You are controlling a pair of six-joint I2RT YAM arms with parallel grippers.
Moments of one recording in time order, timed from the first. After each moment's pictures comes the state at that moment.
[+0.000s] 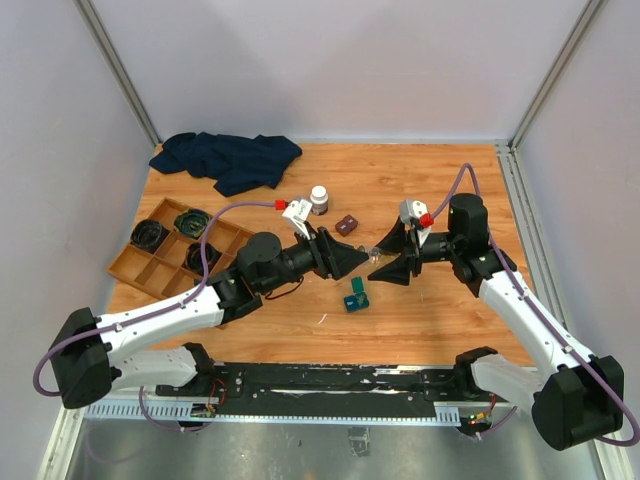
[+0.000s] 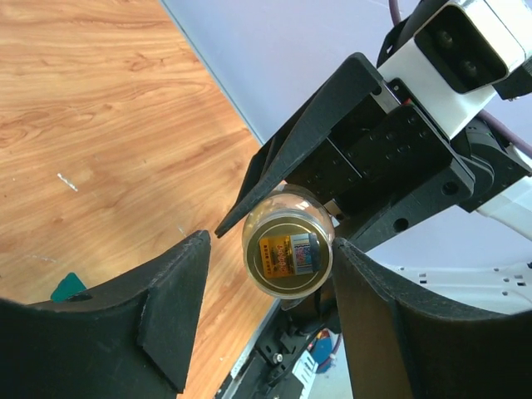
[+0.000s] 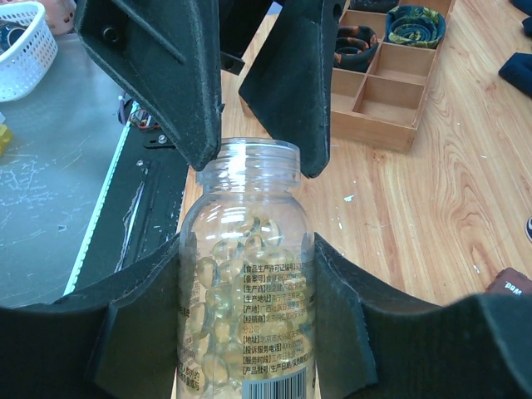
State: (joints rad) left arm -0.96 1.12 0.72 0.39 0.02 -0.77; right arm 0.31 1.05 0.76 -0.12 -1.29 -0.29
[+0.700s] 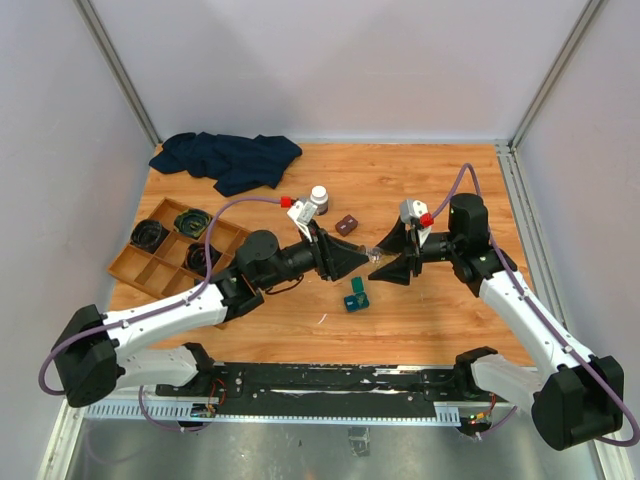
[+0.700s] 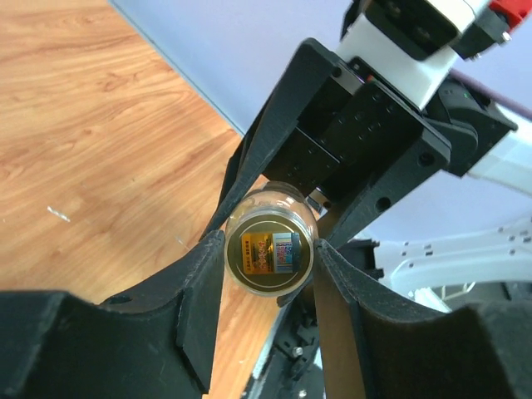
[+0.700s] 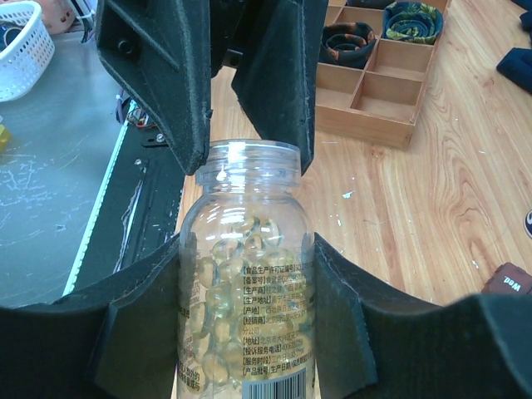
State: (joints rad) left arm -0.95 1.14 0.71 0.46 0.14 -0.69; right arm 0.31 1.05 0.76 -0.13 -1.28 -0.29
